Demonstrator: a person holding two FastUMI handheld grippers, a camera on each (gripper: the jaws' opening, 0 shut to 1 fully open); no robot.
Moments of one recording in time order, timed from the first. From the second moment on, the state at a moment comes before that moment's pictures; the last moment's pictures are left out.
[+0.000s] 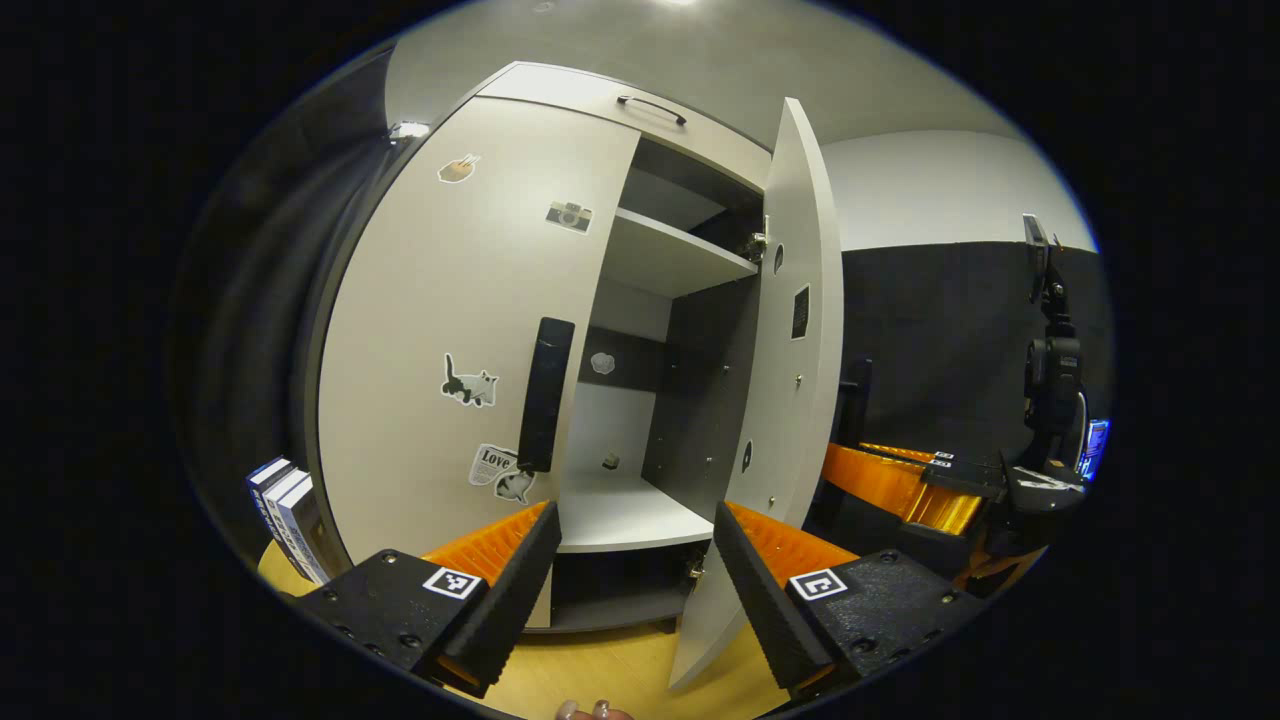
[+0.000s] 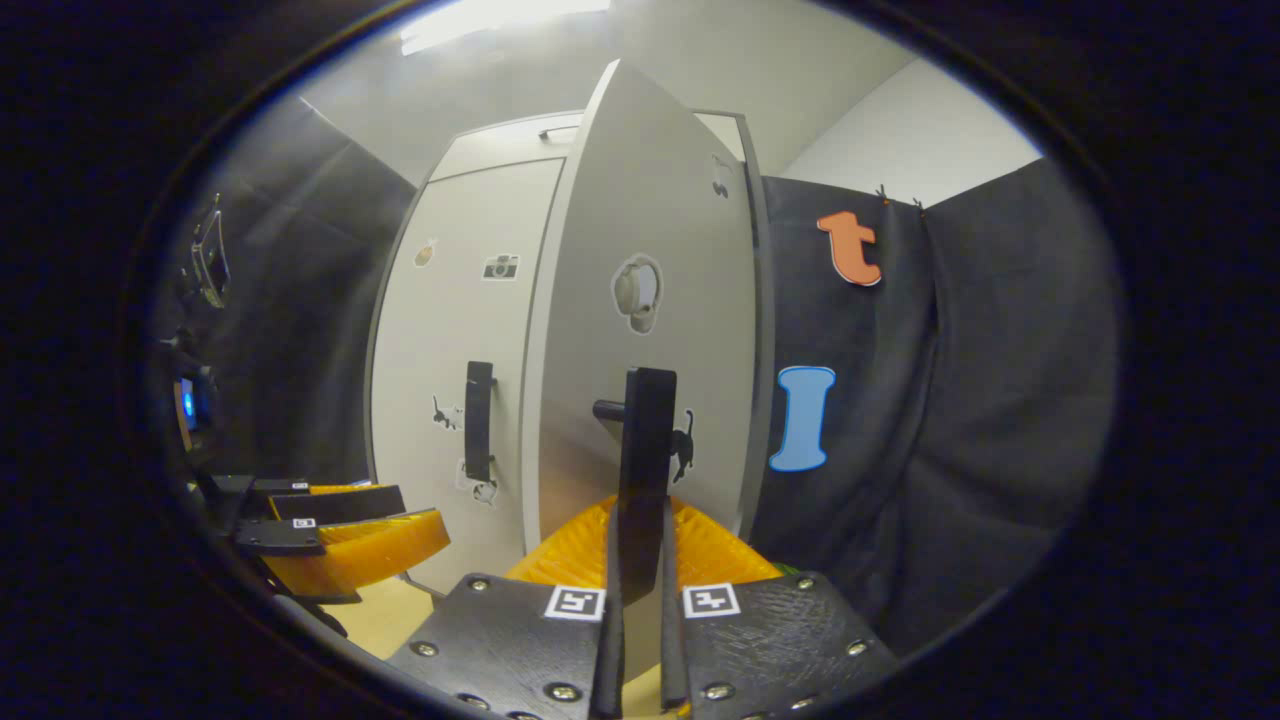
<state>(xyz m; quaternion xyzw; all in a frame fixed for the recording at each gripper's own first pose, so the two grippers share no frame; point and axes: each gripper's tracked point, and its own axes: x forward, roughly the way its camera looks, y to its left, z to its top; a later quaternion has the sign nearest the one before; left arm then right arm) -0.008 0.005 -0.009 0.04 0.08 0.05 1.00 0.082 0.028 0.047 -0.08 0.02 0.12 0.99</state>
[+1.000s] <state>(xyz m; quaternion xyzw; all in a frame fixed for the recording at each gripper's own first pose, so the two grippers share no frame) 0.022 -0.002 -0.004 0.04 0.05 0.05 1.00 0.081 -0.102 0.045 -0.01 0.05 0.07 1.00</state>
